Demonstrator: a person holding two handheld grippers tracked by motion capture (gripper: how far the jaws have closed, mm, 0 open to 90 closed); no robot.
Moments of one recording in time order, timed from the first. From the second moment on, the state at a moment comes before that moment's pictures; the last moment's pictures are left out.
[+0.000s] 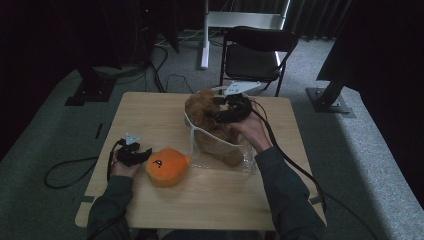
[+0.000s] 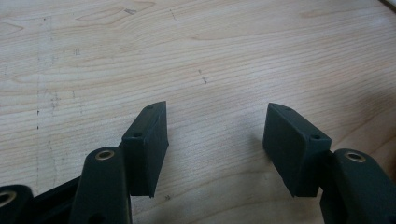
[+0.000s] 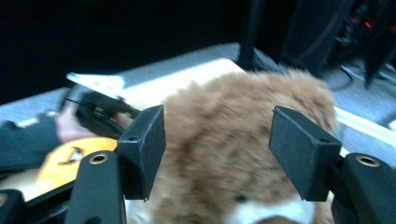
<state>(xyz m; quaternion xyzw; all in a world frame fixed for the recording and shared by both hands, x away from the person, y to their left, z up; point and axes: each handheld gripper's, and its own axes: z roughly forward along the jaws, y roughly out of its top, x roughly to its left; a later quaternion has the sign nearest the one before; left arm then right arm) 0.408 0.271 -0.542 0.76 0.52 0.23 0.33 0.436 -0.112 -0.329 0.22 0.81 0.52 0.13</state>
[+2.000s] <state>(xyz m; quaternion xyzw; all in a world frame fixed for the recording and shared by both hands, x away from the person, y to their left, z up) 0.408 0.271 -0.542 0.76 0.52 0.23 0.33 0.324 -0.070 -0.394 0.09 0.83 0.53 0.12</state>
